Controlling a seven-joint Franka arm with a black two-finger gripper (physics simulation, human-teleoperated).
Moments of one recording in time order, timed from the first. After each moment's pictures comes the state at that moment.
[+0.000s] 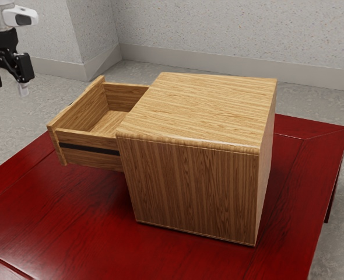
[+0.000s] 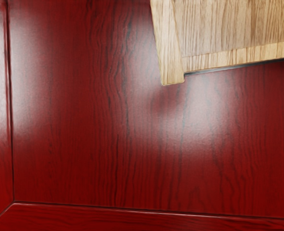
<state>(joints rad) -0.22 -0.16 0.40 -1.58 0.18 1.31 0.17</state>
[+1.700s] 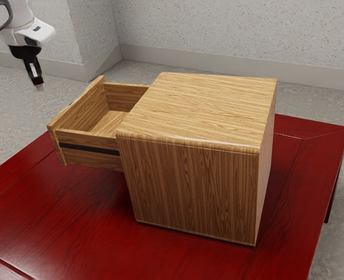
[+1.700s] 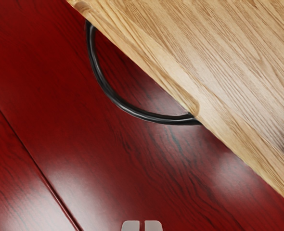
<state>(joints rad) -1.46 -0.51 1.38 -1.60 0.66 1.62 0.58</state>
